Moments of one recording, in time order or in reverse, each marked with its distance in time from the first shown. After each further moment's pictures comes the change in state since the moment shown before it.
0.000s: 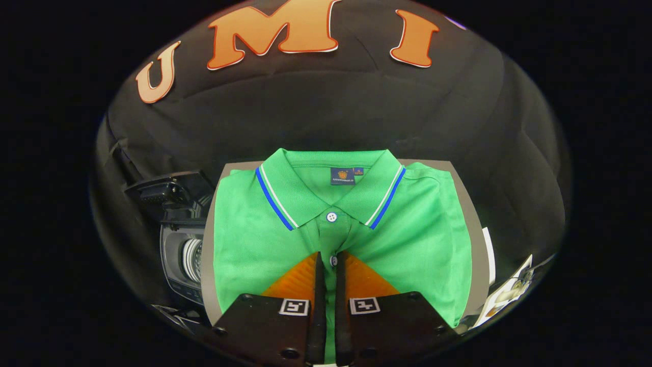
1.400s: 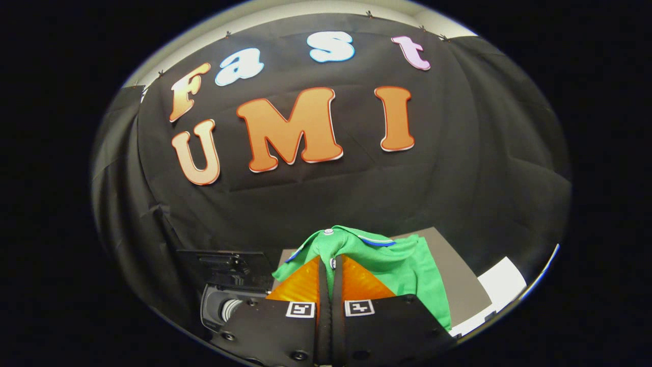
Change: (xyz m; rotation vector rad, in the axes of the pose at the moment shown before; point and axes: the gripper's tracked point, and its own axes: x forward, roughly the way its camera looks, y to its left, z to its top) arm -0.151 0.027 0.065 0.062 -0.596 0.168
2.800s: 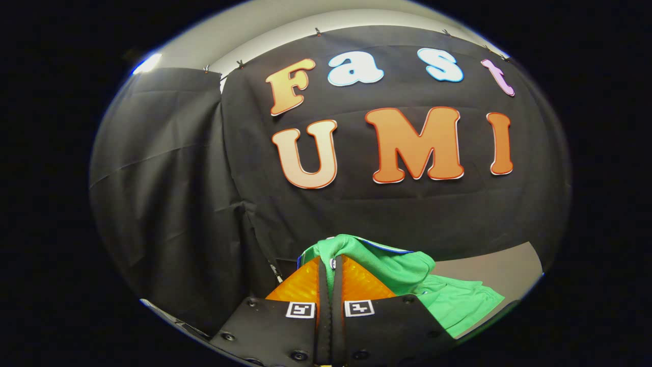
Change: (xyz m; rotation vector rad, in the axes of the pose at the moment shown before) arm -0.021 0.305 -0.019 -0.129 -0.043 0.383
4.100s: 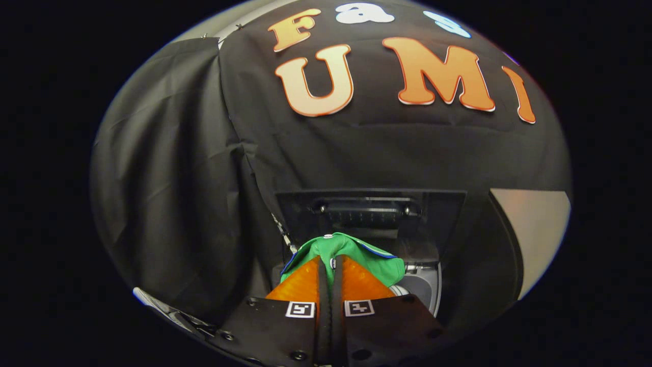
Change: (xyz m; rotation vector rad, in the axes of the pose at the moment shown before) arm 0.109 0.019 -0.203 0.049 0.291 0.023
